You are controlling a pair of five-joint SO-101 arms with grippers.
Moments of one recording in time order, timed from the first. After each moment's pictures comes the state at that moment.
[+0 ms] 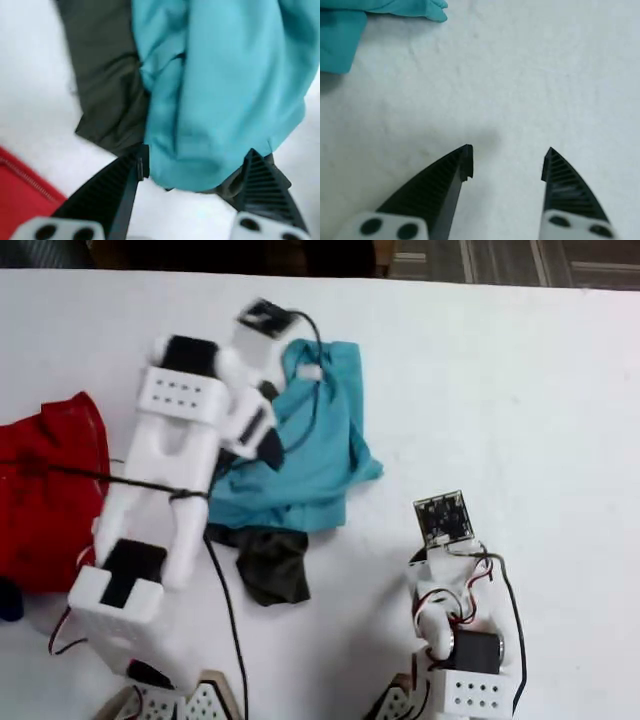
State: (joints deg) left arm 5.6 12.3 -17.5 93.9 -15.5; right arm 1.8 -102.2 96.4 62.8 21.8
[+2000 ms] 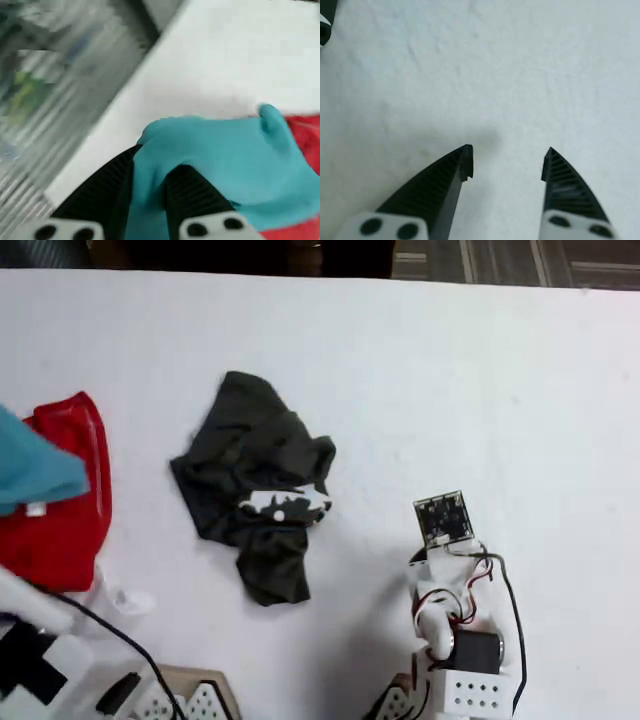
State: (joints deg) left arm -65.2 -5.4 -45.4 91.6 -23.1; right arm 1.8 -102.2 96.4 62.8 21.8
